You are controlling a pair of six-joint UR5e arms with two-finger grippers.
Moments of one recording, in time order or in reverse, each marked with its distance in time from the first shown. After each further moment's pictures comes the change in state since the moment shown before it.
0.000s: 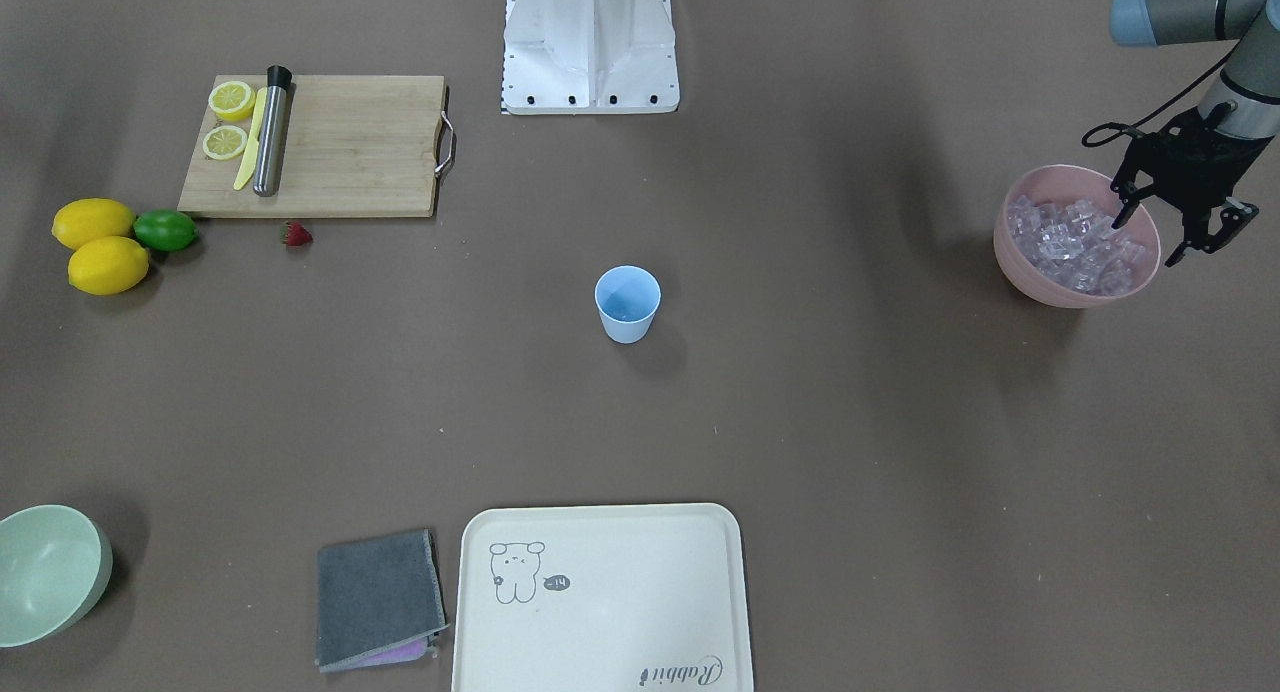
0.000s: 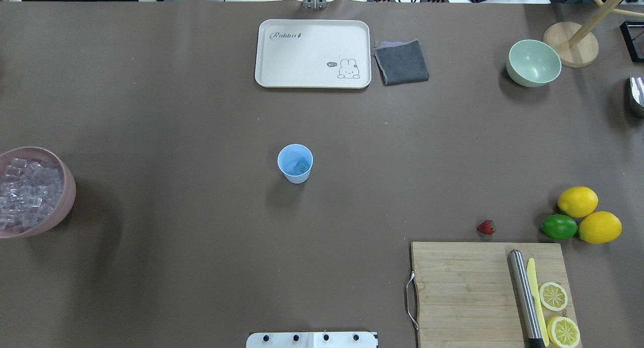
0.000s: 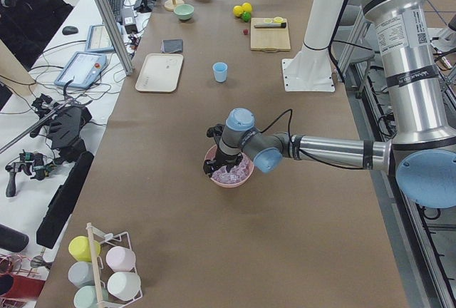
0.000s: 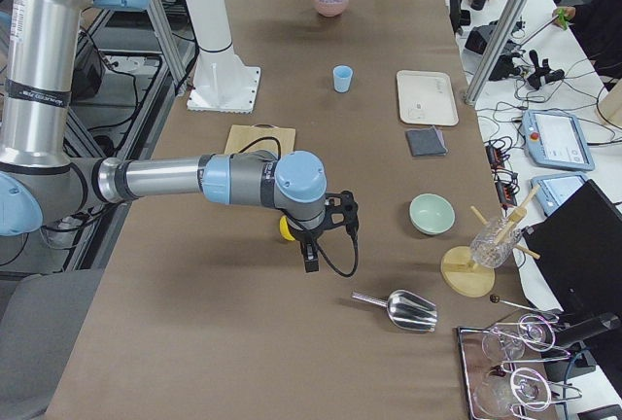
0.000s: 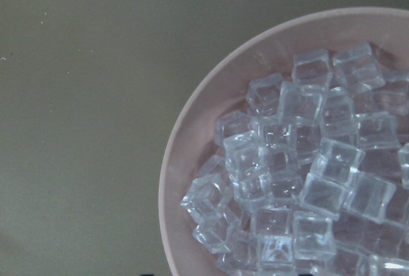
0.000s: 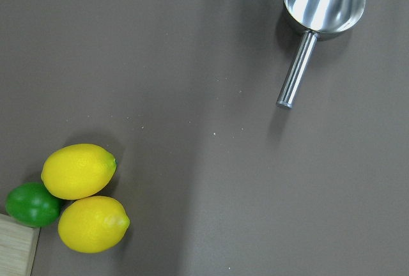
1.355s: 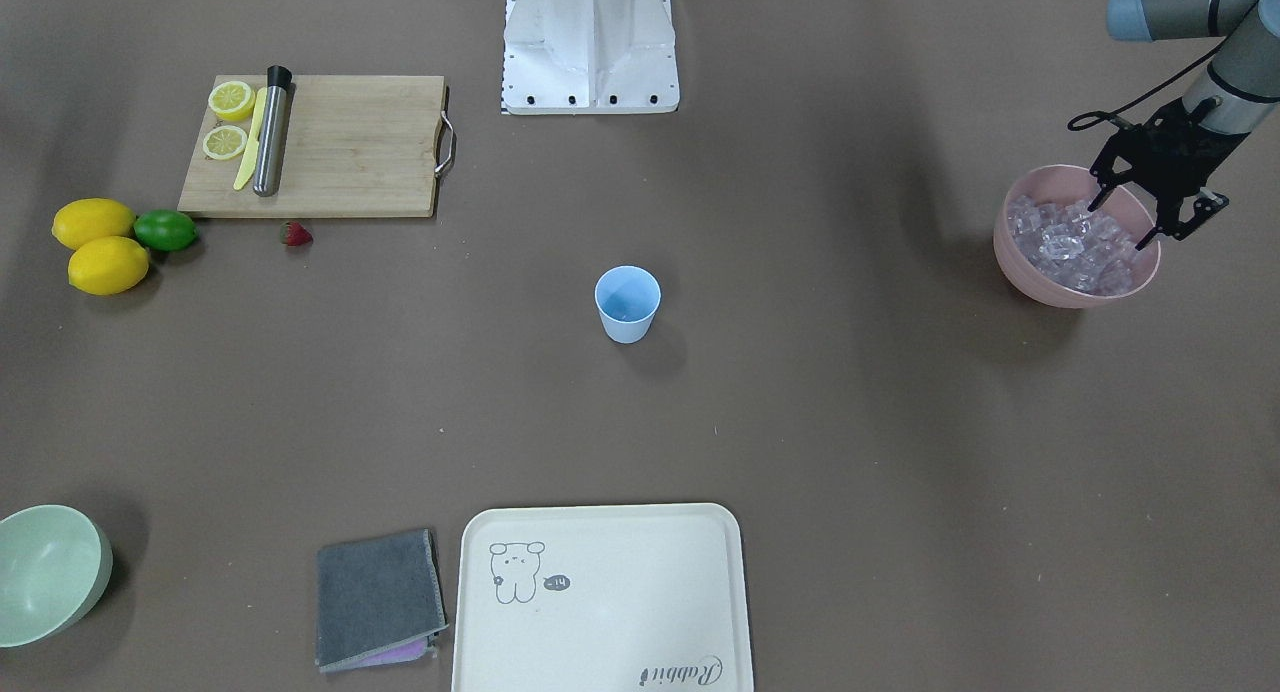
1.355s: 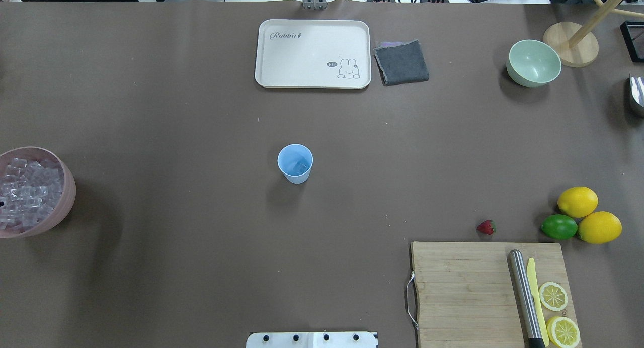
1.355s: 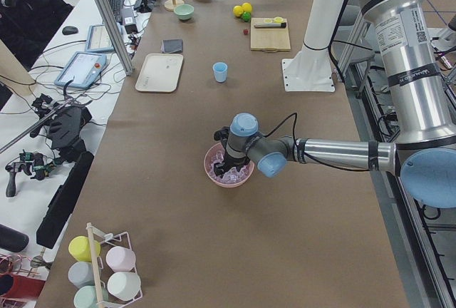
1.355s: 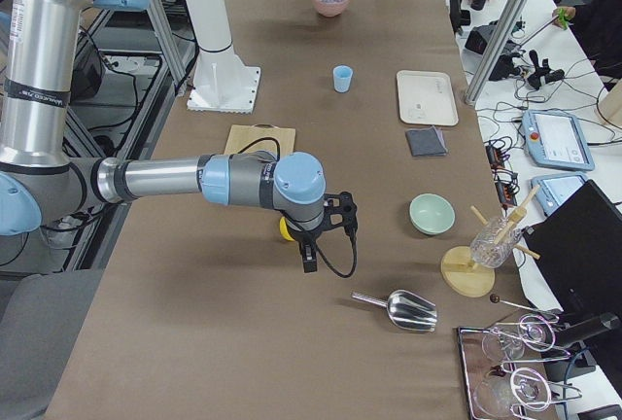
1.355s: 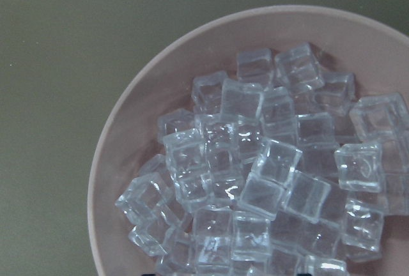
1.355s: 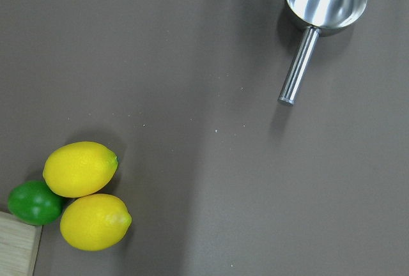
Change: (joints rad) left arm 0.030 0.025 0.000 -0.005 -0.080 -0.066; right arm 0.000 -0.006 0.000 -0.003 0.006 0.000
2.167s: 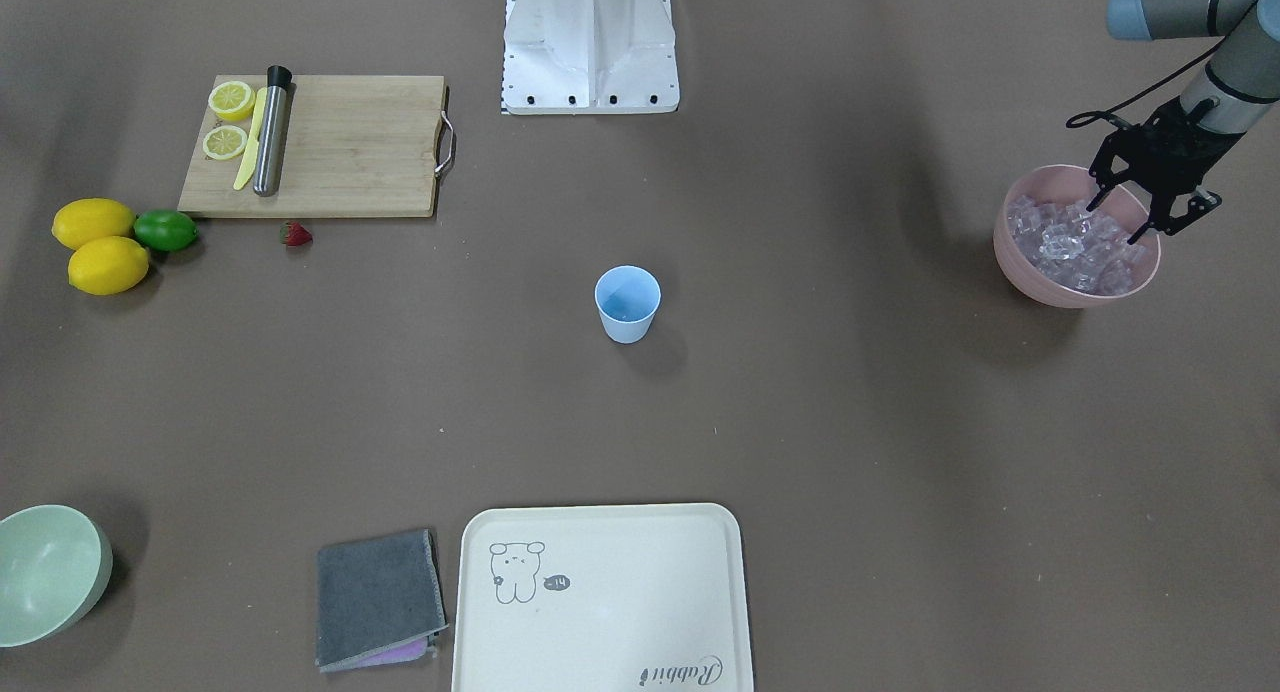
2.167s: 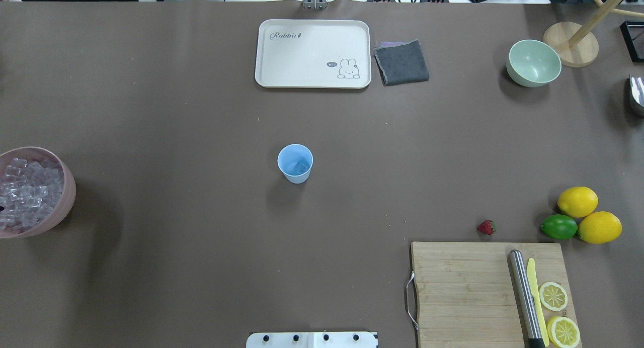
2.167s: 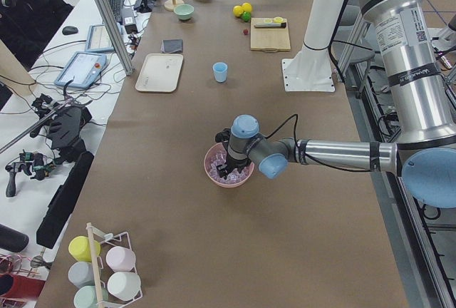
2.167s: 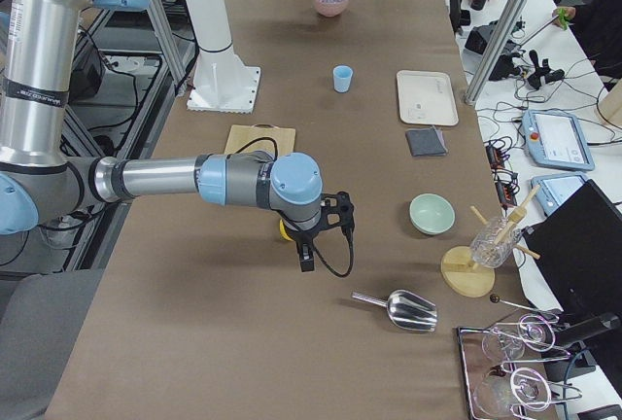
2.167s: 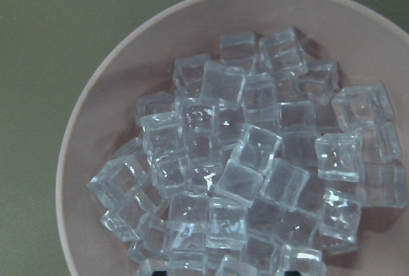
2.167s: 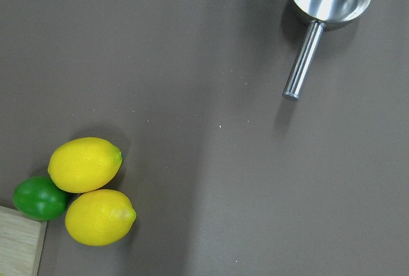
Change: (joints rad) left arm 0.005 0.006 0.009 -0.002 -0.010 -0.015; right arm 0.000 -0.014 0.011 0.000 0.009 0.000
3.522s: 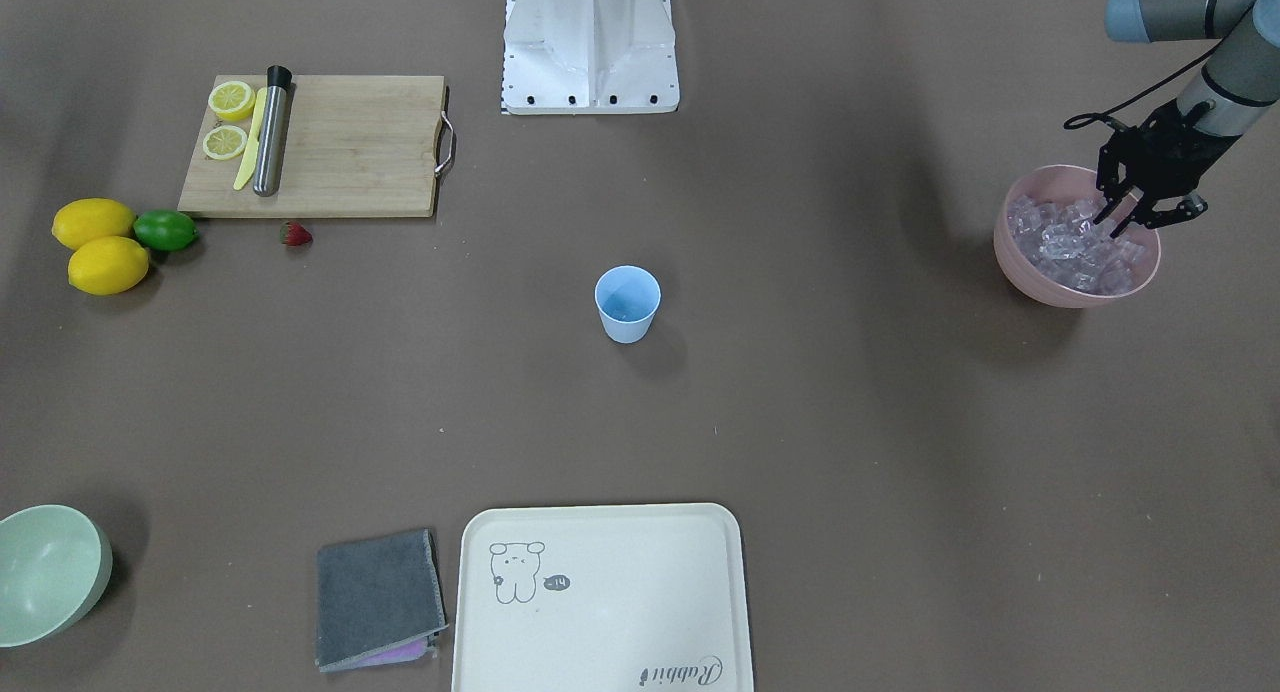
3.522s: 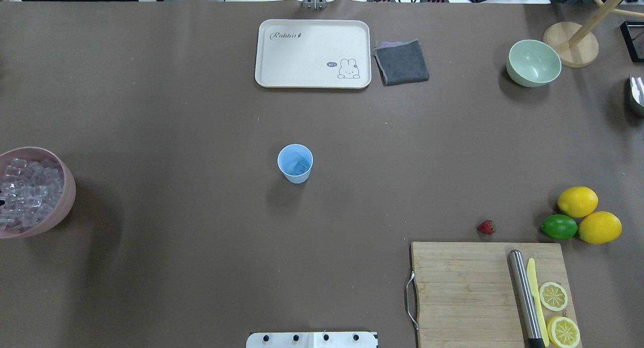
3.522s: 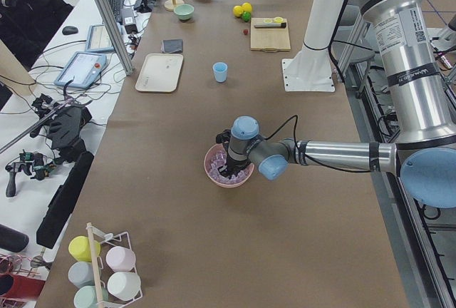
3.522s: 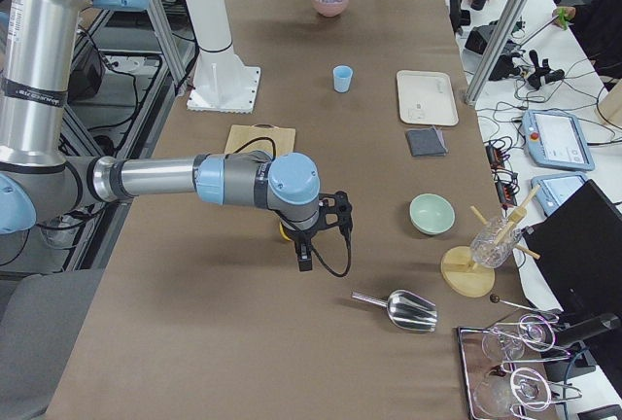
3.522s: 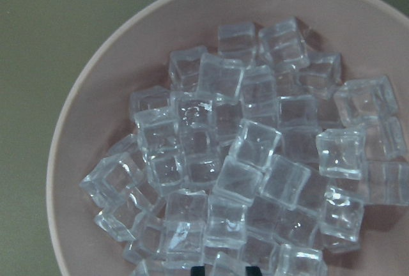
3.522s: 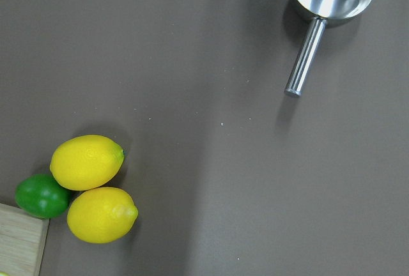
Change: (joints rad) left arm 0.010 -0.001 0.006 -0.014 0.000 -0.001; right arm 0.000 -0.006 0.004 0.000 0.003 0.000
